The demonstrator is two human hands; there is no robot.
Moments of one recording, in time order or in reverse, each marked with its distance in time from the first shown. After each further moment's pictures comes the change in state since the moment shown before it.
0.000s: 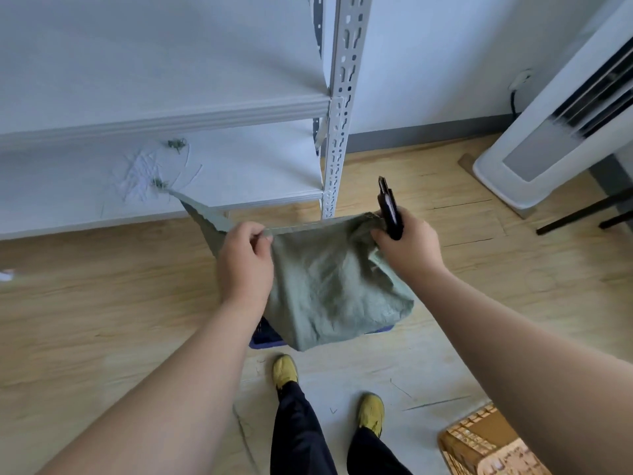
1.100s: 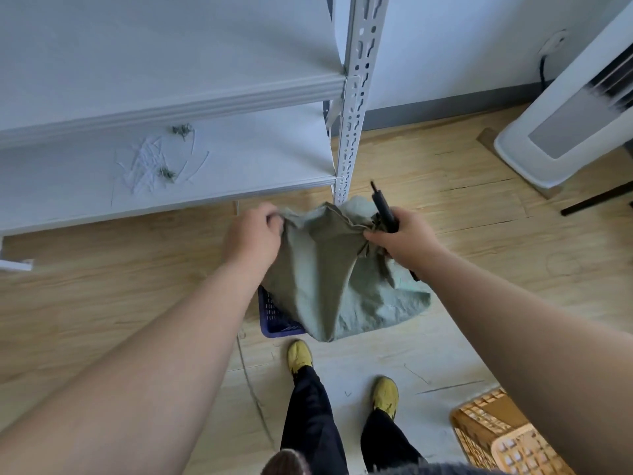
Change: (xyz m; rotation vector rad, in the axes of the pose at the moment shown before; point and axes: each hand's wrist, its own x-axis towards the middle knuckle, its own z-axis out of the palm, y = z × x) left_hand 0.060 0.001 -0.003 0.229 -0.179 0.035; right_hand 0.031 -0.005 0.032 0.172 -0.187 0.088
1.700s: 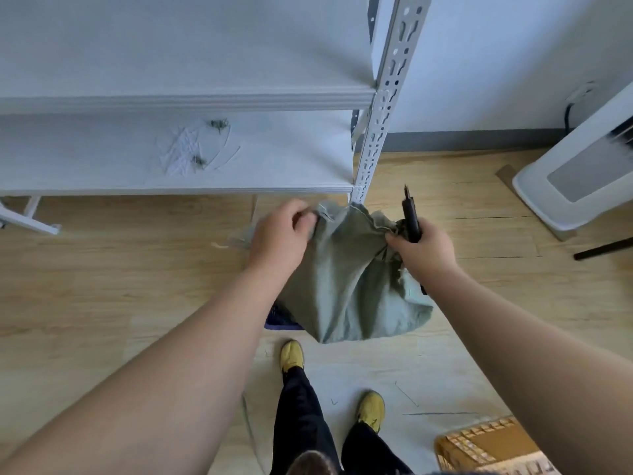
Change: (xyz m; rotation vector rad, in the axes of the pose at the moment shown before) left_hand -0.060 0.012 -0.001 -0.189 -0.001 0.031; right_hand -0.037 0.011 -0.011 0.006 0.066 -0.023
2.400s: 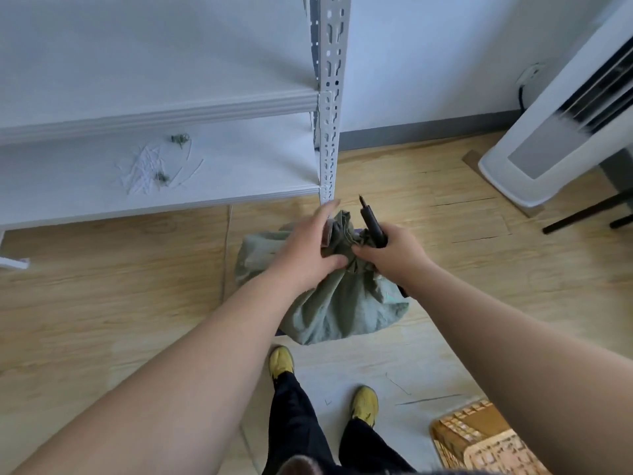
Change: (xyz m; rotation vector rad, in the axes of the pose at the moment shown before) left_hand -0.023 0.067 0.053 0.025 -0.360 0.200; right_hand -0.008 0.018 -0.033 -0.069 -0.129 0.006
